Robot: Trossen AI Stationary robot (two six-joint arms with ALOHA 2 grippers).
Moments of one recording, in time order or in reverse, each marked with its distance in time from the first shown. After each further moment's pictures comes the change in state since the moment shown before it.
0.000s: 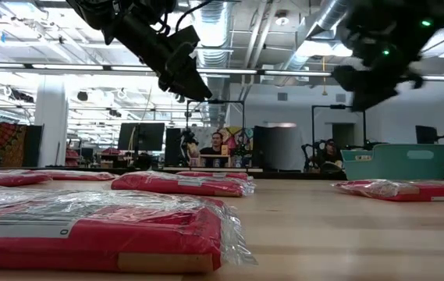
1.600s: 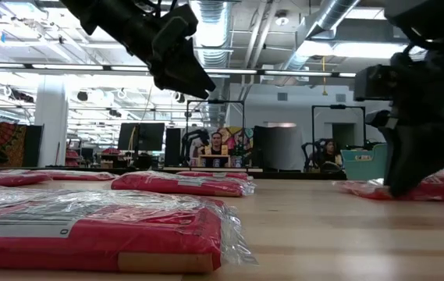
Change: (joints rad) left arm -0.279 0.000 -0.079 0.100 -0.132 -0.144; right arm 0.542 0.495 0.001 0.309 -0.521 -0.276
